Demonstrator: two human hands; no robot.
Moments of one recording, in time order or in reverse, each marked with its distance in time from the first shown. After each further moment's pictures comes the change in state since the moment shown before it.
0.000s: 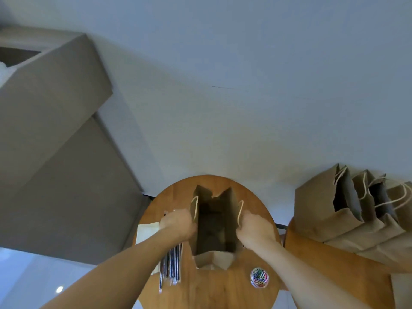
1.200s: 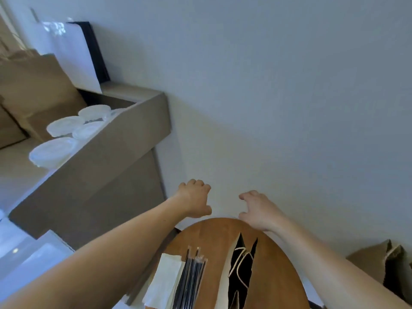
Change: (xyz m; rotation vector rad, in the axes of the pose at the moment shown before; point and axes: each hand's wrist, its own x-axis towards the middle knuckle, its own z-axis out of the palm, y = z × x) left_hand -0.008 -0.007 -0.173 0.287 0.253 0.168; right_hand 0.053 -0.103 -0.146 -0.102 -0.051 -0.481
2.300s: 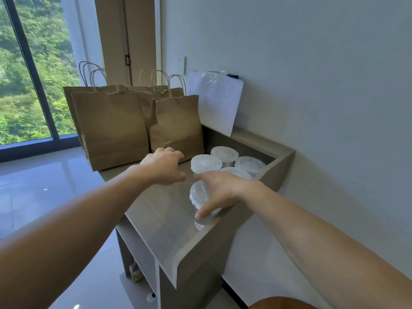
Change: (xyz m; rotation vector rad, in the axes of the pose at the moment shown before) left_hand -0.158 -0.418 -0.097 -0.199 0.326 -0.508; right_hand 0.127 -0.470 -0.048 -0.355 -0.098 -0.608
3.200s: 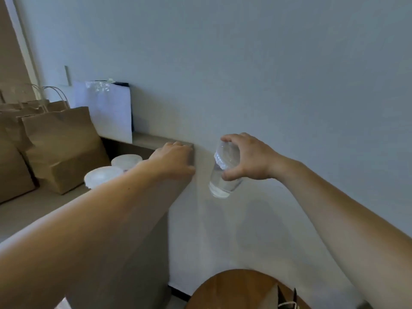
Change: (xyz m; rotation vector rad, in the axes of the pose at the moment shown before) left_hand 0.015 0.248 -0.014 -0.087 0.071 0.496; right_hand -0.246 0.147 -0.051 0.183 0.568 0.444
